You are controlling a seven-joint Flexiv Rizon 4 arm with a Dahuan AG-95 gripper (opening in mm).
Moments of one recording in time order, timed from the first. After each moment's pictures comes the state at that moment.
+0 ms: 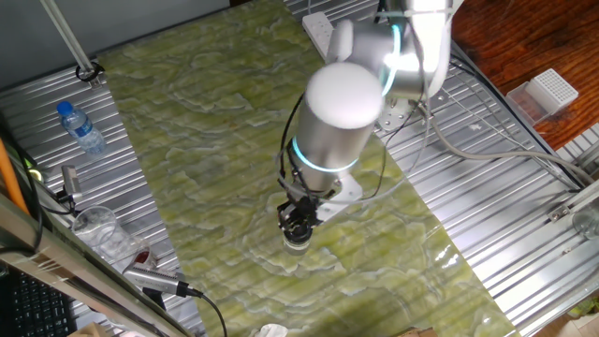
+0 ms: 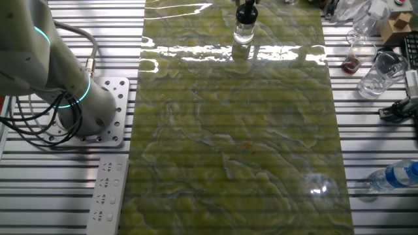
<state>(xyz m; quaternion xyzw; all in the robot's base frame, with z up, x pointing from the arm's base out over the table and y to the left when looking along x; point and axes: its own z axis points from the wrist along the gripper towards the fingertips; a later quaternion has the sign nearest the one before) 0.470 0.273 0.144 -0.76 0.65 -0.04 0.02</state>
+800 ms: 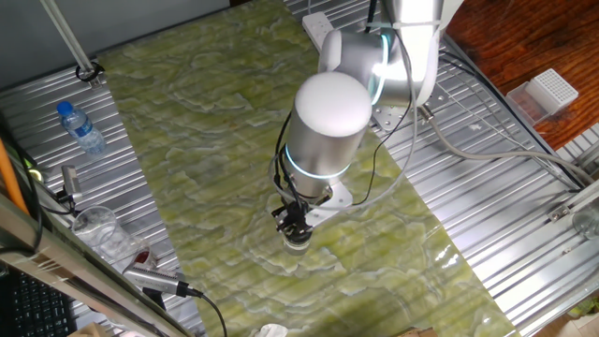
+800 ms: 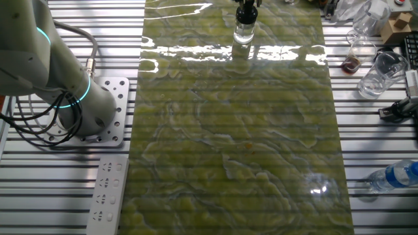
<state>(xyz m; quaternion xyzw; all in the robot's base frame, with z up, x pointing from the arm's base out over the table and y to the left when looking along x) 0.475 0.275 0.137 -0.74 0.67 -0.04 0.02</state>
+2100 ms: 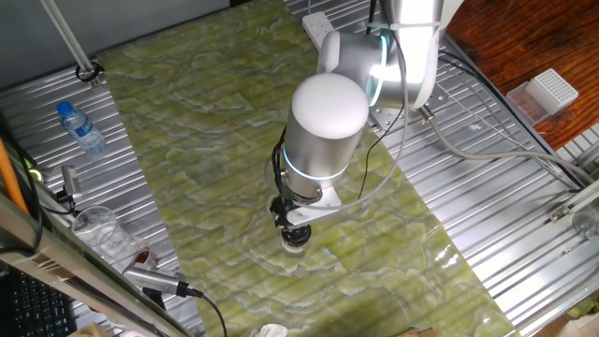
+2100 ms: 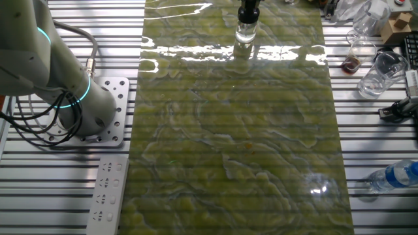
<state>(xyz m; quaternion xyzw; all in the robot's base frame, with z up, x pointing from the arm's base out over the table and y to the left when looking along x) 0.477 0.275 0.136 -0.64 0.77 -0.03 0.02</state>
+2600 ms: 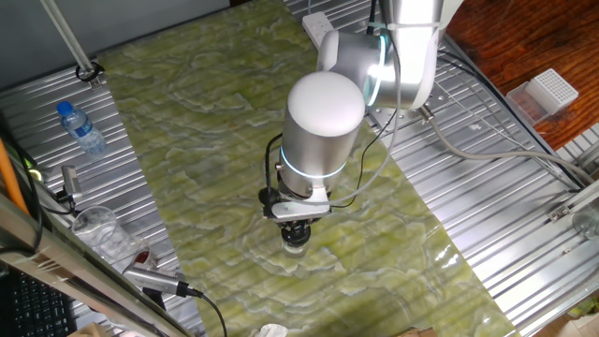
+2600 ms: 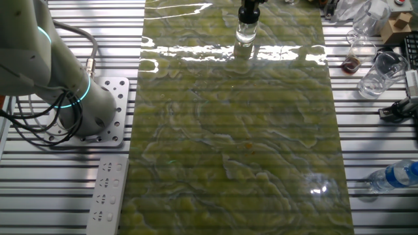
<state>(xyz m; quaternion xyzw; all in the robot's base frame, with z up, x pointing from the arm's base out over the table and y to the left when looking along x) 0.477 0.275 0.136 -0.56 0.83 -0.03 0.02</state>
